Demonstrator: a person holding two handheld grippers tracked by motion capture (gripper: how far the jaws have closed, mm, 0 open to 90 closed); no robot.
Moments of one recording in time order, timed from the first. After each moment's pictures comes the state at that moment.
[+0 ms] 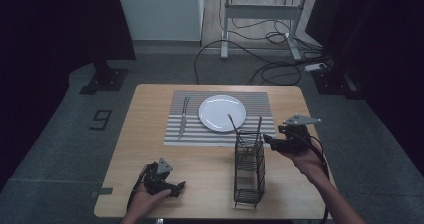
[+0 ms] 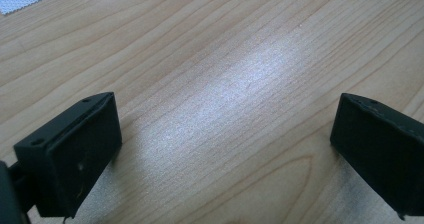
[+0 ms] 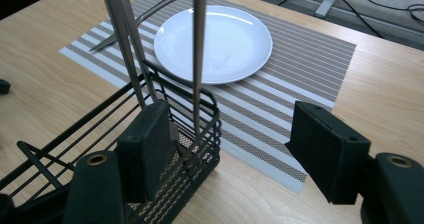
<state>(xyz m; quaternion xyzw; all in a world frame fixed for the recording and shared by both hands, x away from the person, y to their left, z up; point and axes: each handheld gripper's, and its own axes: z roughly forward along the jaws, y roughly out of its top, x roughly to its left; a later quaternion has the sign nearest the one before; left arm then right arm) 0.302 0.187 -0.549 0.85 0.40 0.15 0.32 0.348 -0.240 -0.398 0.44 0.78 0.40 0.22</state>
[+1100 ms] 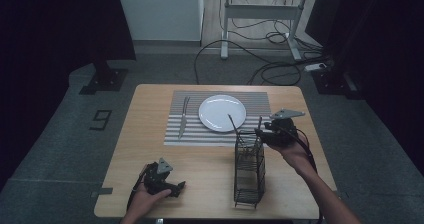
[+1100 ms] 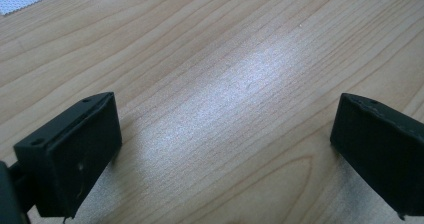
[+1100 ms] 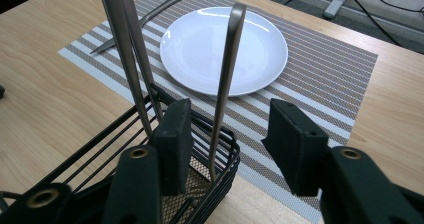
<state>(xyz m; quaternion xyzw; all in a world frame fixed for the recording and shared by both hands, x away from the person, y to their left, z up) 0.302 0.187 -0.549 0.85 0.40 0.15 0.32 0.373 -0.214 -0.402 0.43 0.79 0.39 0.21</state>
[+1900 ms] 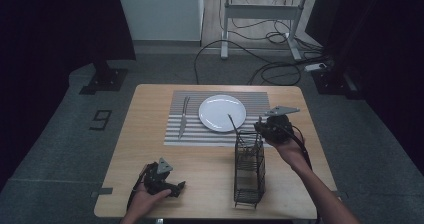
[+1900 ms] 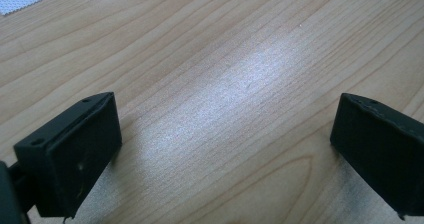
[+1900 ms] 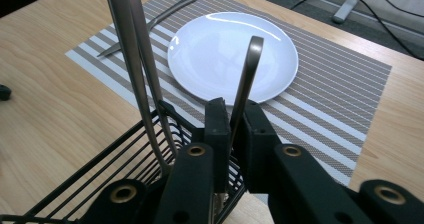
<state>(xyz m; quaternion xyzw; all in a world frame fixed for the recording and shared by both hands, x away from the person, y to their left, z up) 0.302 0.187 -0.549 0.85 0.40 0.15 0.32 0.384 -0.205 -0.400 0.41 0.80 0.39 0.20</state>
